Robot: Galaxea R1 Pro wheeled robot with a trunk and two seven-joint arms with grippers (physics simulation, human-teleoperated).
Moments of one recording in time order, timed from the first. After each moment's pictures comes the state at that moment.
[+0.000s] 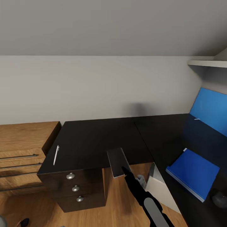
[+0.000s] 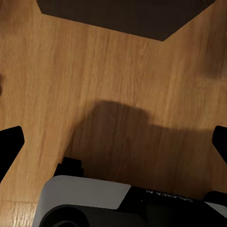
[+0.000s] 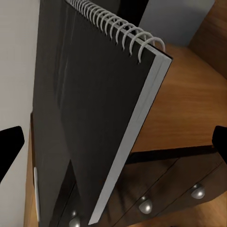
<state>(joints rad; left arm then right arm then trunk) 0.17 -0.03 0.18 -1.26 0.19 0.54 -0.04 -0.24 0.07 0.28 -1.14 -1.25 0.12 -0.04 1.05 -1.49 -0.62</state>
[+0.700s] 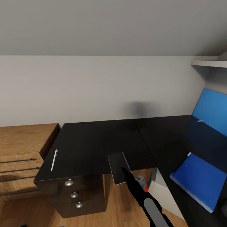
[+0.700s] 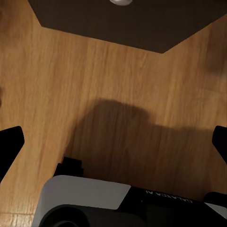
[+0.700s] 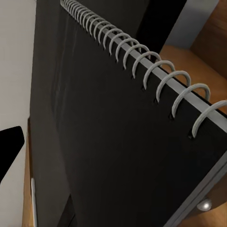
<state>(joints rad) 0.17 -0.03 0.19 -1.26 0.20 0.54 -0.05 -0.24 0.07 0.28 -1.13 -1.25 0.11 -0.04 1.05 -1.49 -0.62</state>
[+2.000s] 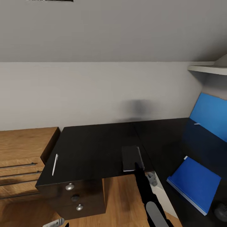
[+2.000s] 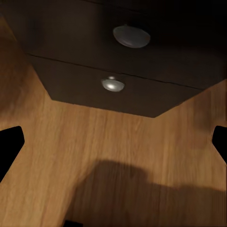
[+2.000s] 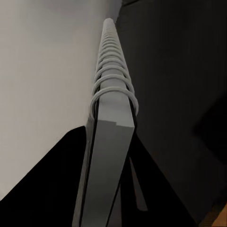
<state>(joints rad) 0.17 -0.04 0.18 -1.24 0.18 0.23 -0.04 -0.17 0.06 0.29 -1.29 -1.24 -0.25 -0.01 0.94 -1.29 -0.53</state>
